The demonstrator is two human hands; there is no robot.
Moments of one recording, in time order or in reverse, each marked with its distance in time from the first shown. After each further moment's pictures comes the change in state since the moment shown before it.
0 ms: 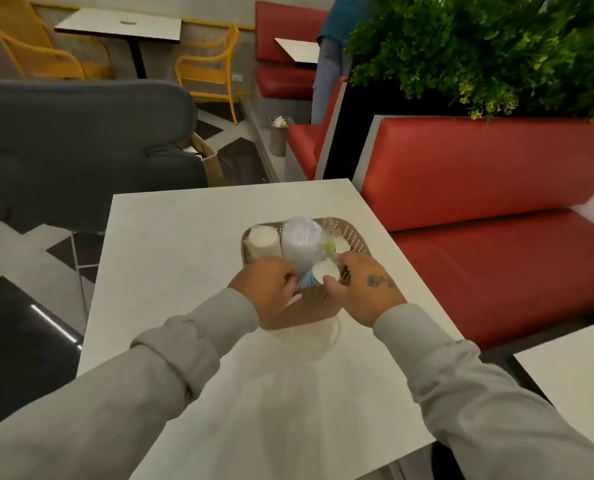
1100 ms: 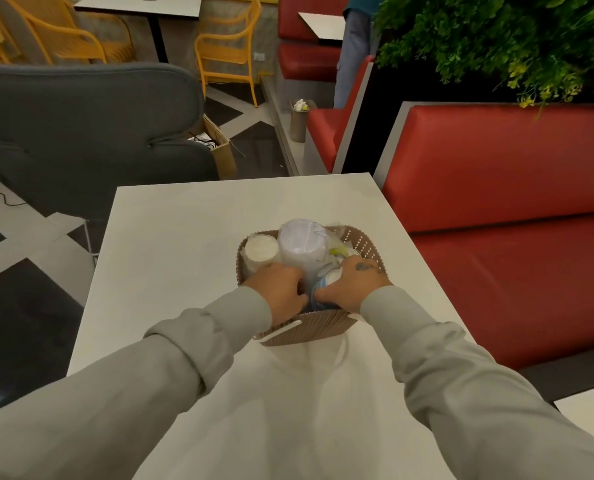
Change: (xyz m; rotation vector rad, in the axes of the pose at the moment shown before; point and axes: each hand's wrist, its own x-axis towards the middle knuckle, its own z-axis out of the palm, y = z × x) left_hand 0.064 -0.007 0.023 0.096 -0.232 -0.115; right_hand 0.086 -0.005 0.003 -0.095 -0.344 0.237
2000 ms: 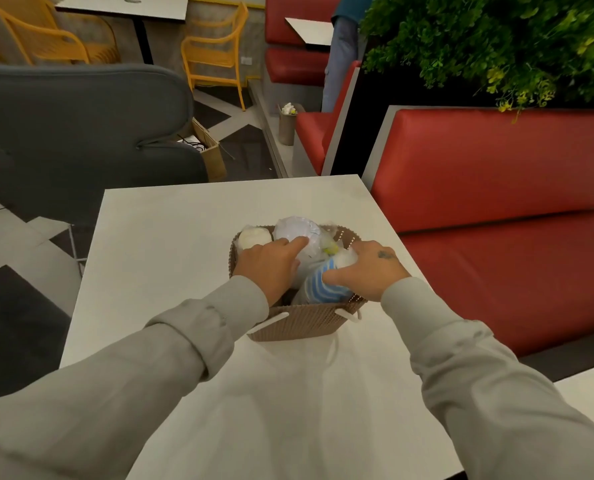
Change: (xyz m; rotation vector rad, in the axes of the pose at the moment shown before) left_hand 0.009 -0.002 -0.010 0.209 0.361 0.126; right_hand -0.015 0.012 -0.025 0.189 0.140 -0.074
